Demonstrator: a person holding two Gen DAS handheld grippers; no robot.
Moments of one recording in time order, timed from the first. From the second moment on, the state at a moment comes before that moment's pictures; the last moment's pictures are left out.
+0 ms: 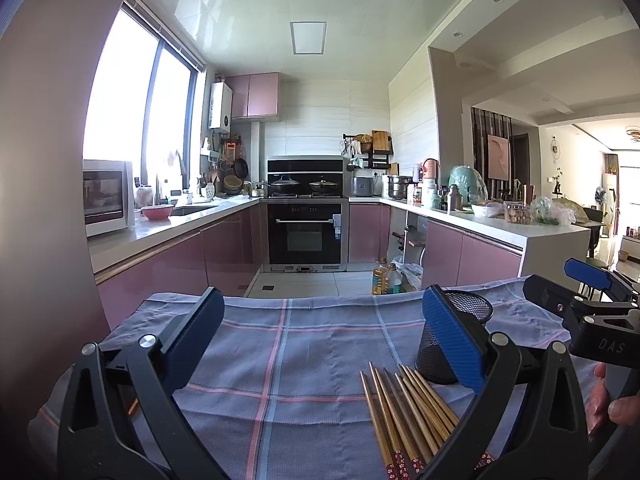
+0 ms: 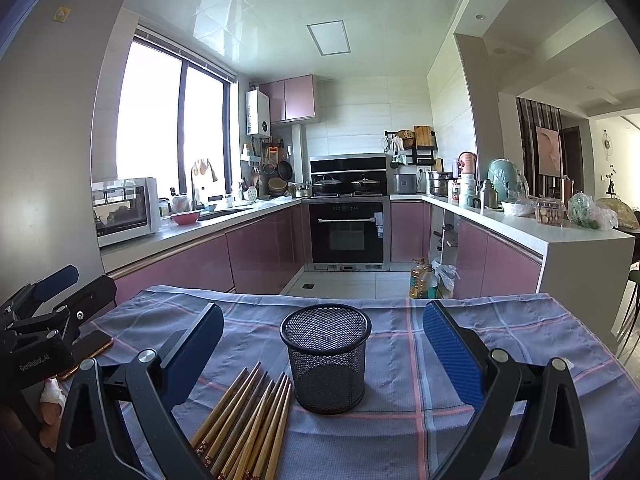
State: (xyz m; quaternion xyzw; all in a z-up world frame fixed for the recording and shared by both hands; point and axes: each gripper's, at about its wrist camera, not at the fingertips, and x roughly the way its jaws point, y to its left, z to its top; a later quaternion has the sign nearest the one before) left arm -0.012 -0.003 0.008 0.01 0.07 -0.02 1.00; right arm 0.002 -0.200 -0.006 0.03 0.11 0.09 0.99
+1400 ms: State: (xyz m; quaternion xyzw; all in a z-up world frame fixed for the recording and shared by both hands) left arm -0.013 -0.007 0.006 0.01 0.07 -0.02 1.00; right arm 0.004 -0.200 -0.006 0.03 0.11 0.09 0.99
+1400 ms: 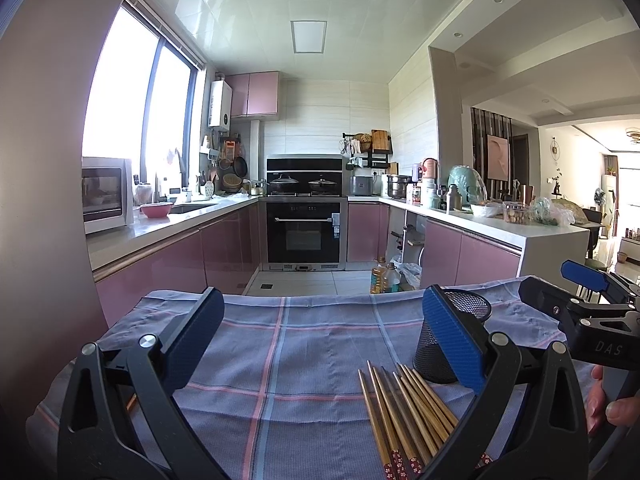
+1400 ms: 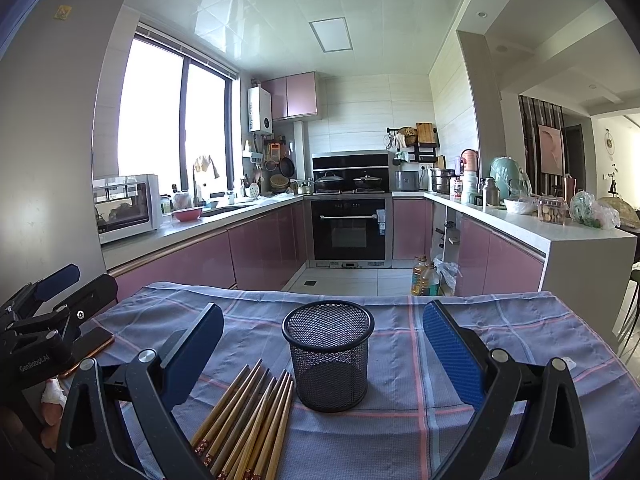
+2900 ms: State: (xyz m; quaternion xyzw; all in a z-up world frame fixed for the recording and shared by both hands) left arm 0.085 -0.026 -0.095 0.08 0.33 -0.10 0.94; right arm 0.066 -0.179 -0.093 -0.01 0.37 0.17 0.91
